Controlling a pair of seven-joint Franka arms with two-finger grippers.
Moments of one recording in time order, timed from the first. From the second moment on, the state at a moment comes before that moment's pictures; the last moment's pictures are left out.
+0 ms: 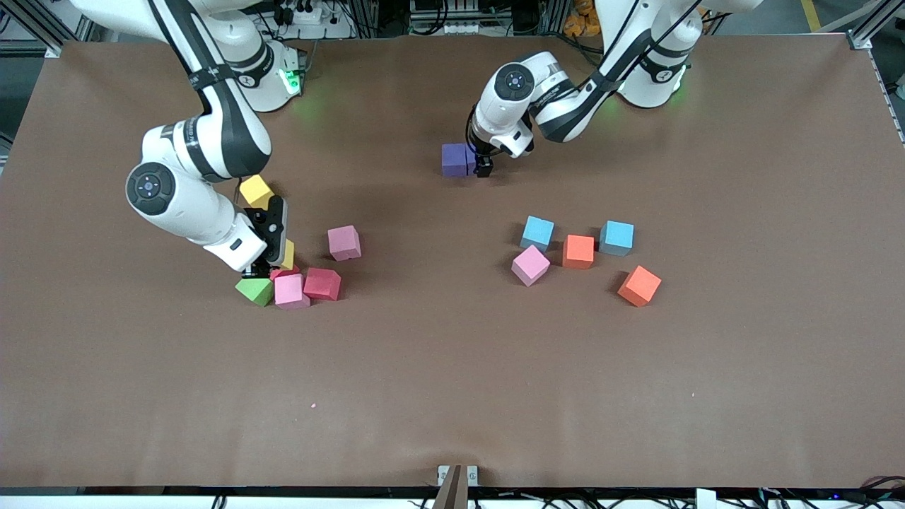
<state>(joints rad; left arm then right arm) -0.32 0.40 -0.69 -2.34 0.00 2.71 -2.68 0.20 0.21 0.04 -2.06 0.10 2.21 -1.41</state>
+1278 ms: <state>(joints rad) -0.10 0.14 -0.69 -2.11 0.00 2.29 -2.13 0.50 0.21 0.07 -2.11 0.10 2.21 -1.11</state>
